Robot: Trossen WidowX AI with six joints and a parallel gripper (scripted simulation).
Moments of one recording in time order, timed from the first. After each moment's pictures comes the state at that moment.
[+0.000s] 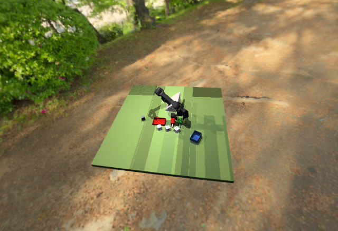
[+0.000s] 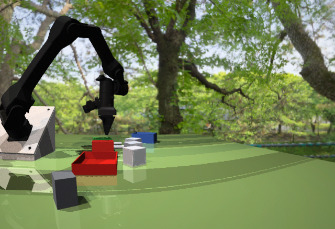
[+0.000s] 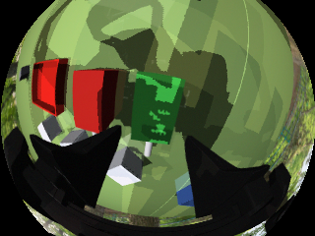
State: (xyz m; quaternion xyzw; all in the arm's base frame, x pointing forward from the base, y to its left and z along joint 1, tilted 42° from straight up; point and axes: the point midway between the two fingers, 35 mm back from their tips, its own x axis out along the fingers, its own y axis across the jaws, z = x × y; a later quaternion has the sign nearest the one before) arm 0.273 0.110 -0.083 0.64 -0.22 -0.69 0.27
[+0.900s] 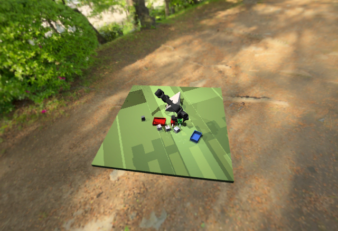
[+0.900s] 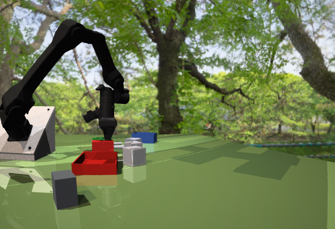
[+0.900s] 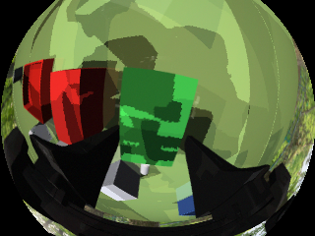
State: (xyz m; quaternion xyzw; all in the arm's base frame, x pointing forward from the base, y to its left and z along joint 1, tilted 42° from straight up) arm 0.274 0.088 -0.112 0.64 -0.22 -0.69 0.27
